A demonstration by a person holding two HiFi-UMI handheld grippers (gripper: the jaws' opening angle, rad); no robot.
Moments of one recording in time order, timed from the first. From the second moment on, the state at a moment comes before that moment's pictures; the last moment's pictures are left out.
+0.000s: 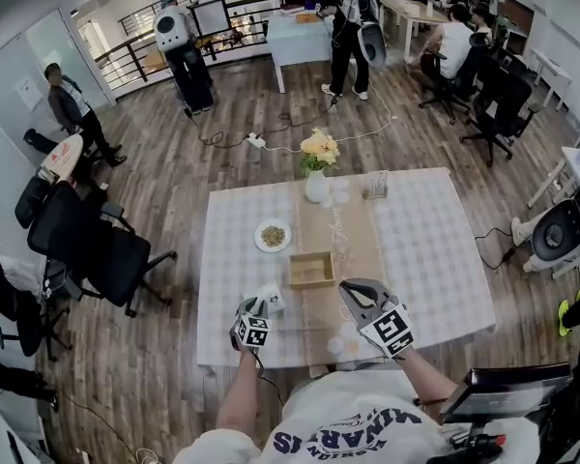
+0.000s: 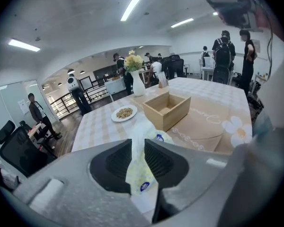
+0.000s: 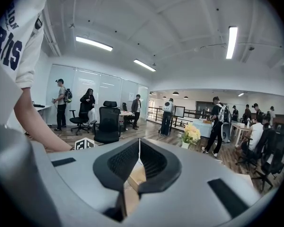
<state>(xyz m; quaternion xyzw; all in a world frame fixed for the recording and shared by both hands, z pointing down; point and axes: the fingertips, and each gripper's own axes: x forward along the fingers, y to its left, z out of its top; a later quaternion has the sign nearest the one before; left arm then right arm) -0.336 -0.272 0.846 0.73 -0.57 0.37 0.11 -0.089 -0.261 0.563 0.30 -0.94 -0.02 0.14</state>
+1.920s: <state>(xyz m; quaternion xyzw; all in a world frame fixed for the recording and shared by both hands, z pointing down) -0.222 -0.204 0.512 0.84 -0.54 0.05 -0.05 -0.127 -0.251 0.526 0.24 -0.97 -0.02 0.08</state>
